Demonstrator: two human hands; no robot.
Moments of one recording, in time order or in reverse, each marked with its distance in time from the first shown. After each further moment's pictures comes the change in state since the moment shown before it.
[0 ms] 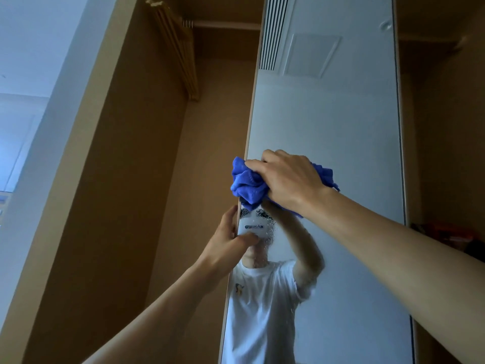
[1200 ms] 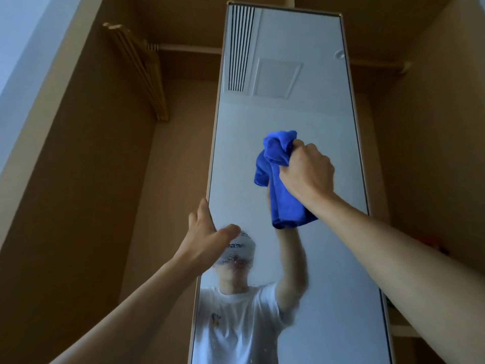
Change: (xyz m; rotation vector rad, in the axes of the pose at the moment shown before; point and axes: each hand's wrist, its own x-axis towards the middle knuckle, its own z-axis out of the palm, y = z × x) left_hand 0.051 0.046 0.014 0.413 0.121 0.032; right_hand -0.003 0.090 0.007 0.148 0.207 0.716
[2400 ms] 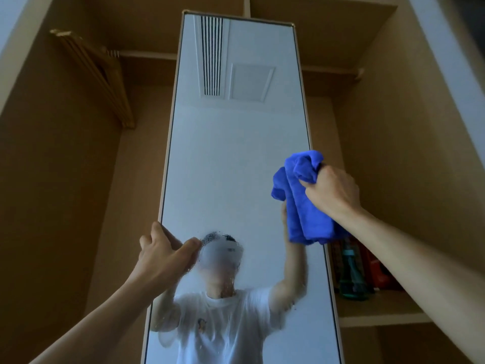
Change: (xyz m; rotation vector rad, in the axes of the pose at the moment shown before) left_hand -0.008 -0.003 0.026 0.207 0.128 -0.126; right_hand -0.009 0.141 -0.037 -0.017 -0.015 0.122
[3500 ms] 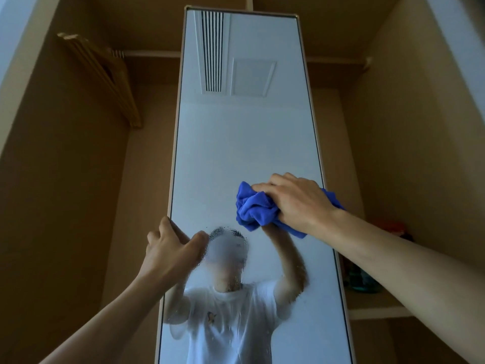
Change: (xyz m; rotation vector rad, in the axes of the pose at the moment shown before) left_hand -0.018 0.016 -0.015 -0.004 -0.018 -0.024; right_hand -0.039 -0.057 0.002 -0.118 -0.274 -0.713
